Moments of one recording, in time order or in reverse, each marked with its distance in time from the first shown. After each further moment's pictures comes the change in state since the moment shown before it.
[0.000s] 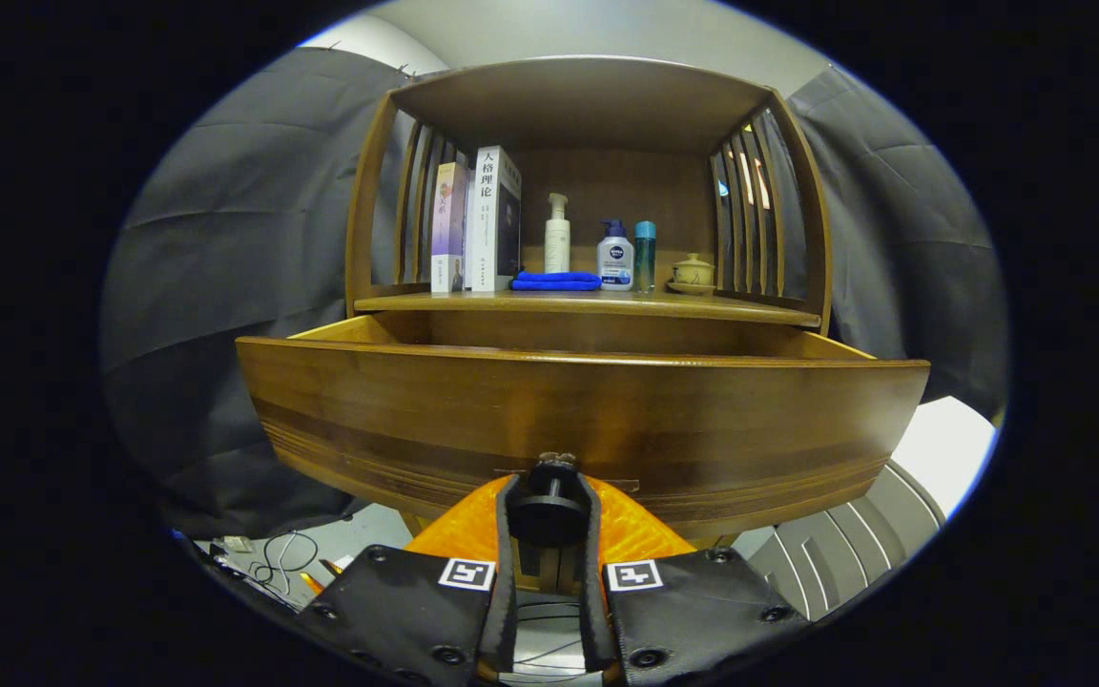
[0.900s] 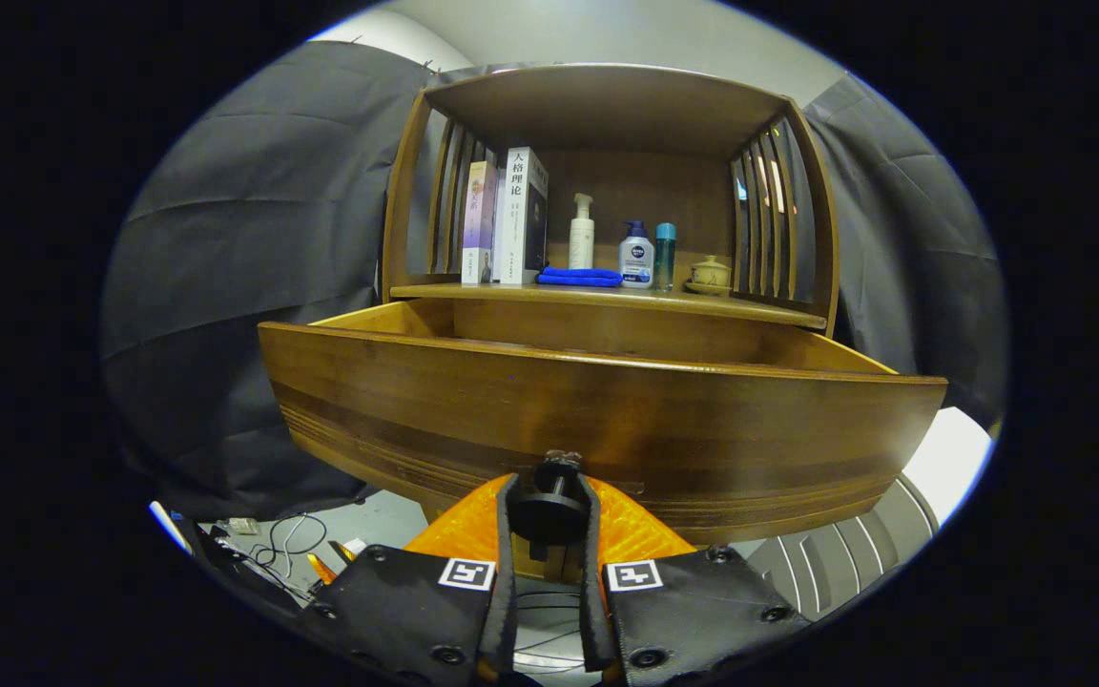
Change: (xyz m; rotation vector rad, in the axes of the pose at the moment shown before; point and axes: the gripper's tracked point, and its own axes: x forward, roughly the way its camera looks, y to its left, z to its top) arm -0.029 0.007 -0.010 -0.041 0.016 0.060
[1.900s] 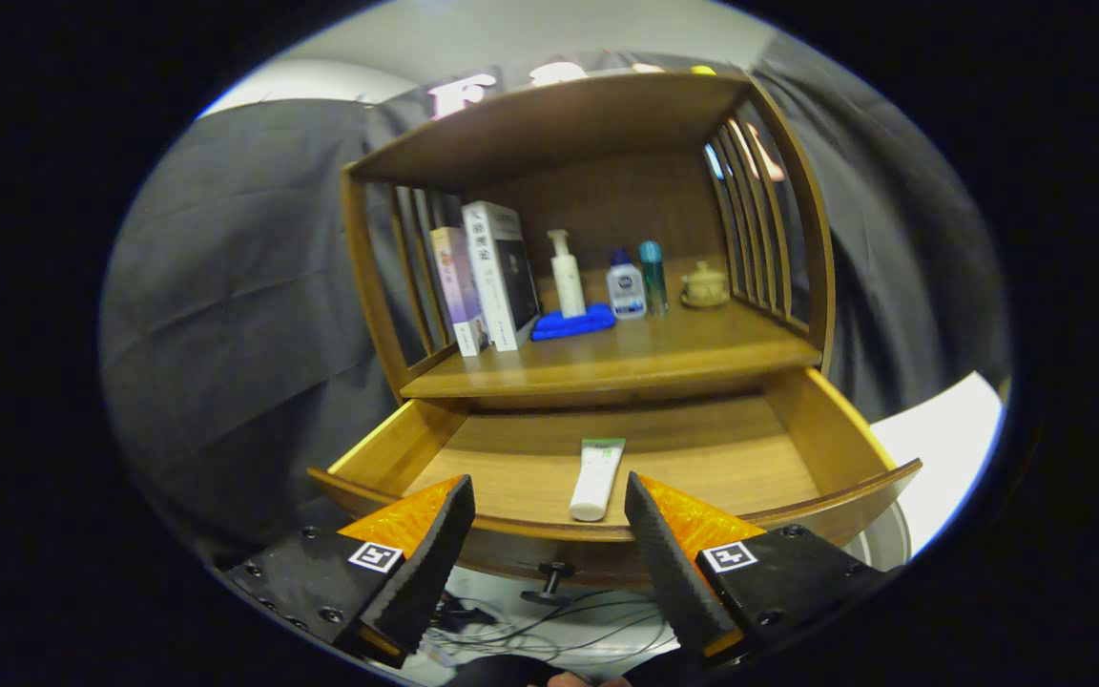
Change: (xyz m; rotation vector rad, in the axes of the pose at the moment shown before) arm -0.011 -0.036 0.125 0.315 0.103 0.109
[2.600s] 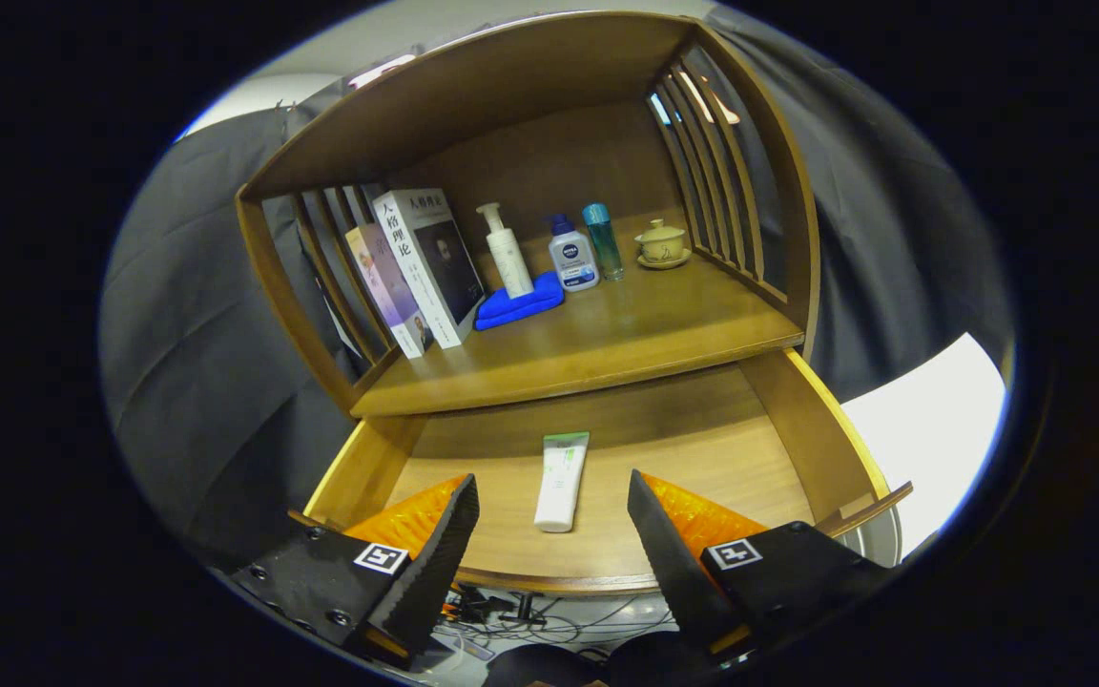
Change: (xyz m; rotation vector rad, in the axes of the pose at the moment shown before) arm 0.019 -0.028 0.025 0.050 0.118 -0.088
